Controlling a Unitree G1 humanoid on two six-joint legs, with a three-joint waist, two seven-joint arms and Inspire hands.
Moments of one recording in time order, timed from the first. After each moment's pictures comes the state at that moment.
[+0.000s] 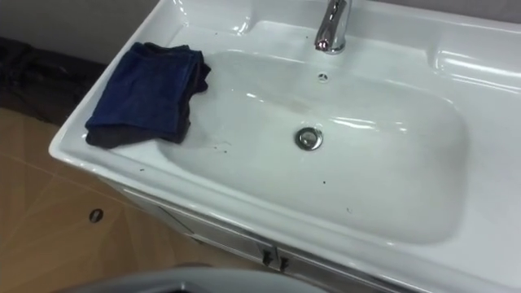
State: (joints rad) left arm 0.29 0.20 0.20 1.01 0.11 0.03 0.40; right arm 0.18 -0.31 -0.02 1.19 -0.09 0.13 0.22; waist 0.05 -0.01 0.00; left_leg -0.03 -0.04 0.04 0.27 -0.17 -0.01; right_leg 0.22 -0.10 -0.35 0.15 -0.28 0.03
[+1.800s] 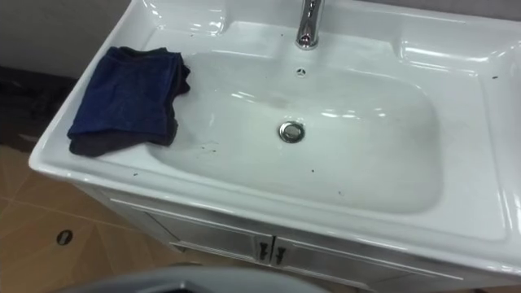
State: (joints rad) left arm 0.19 0.20 0.07 1.10 0.26 0.15 0.01; right arm 0.16 -0.26 0.07 1.24 -0.20 0.24 0.26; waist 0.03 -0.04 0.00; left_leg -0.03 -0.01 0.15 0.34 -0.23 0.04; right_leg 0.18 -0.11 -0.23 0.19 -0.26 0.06
